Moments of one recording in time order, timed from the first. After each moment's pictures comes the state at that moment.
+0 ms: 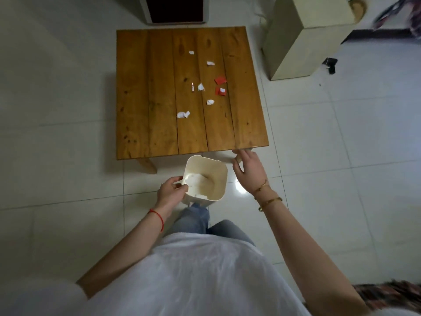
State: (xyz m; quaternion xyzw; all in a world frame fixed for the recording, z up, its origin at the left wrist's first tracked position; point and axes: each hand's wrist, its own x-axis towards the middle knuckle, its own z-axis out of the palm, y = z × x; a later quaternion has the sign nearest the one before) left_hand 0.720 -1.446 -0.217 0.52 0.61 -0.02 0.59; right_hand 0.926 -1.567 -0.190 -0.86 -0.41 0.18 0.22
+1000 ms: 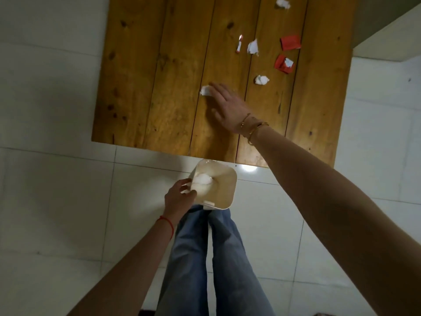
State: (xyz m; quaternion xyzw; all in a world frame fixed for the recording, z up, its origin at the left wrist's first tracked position) left_hand 0.771 -1.385 -0.438 0.44 0.69 -0.05 0.57; right_hand 1.026 -1.276 -0.442 -0.70 -0.66 0.28 0.02
